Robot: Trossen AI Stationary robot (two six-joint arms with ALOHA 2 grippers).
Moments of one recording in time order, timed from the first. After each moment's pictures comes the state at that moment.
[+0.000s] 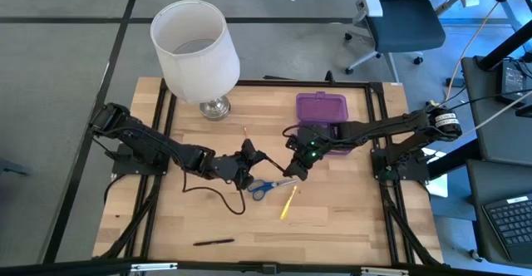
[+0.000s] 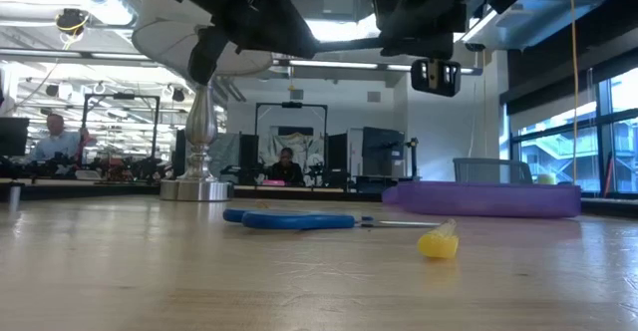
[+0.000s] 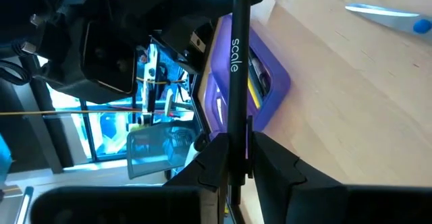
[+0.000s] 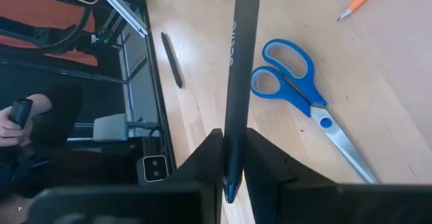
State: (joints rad) left arm -0.31 1.50 0.87 0.15 -0.69 1.10; right arm 0.04 1.48 0.98 -0.18 -0.41 0.78
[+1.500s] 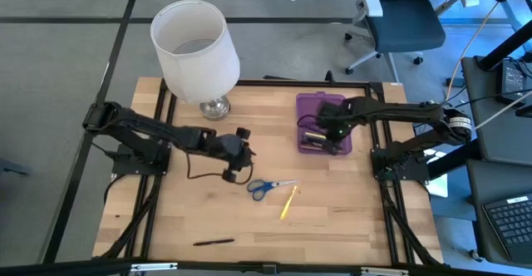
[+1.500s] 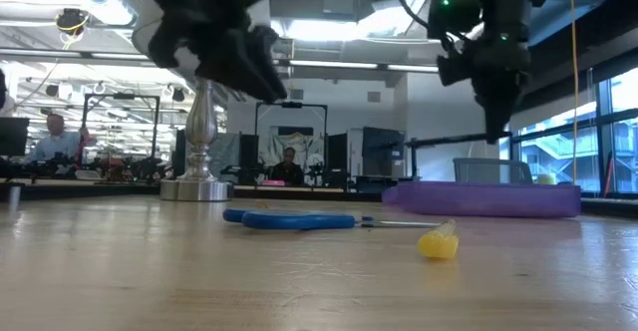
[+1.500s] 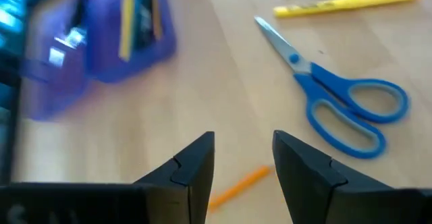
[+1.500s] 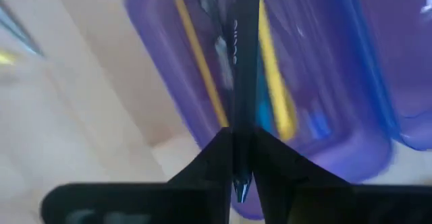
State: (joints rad) left arm -0.08 1.42 0.87 -0.22 -0.12 0.36; right arm -0.28 1.36 0.97 -1.03 0.01 0.18
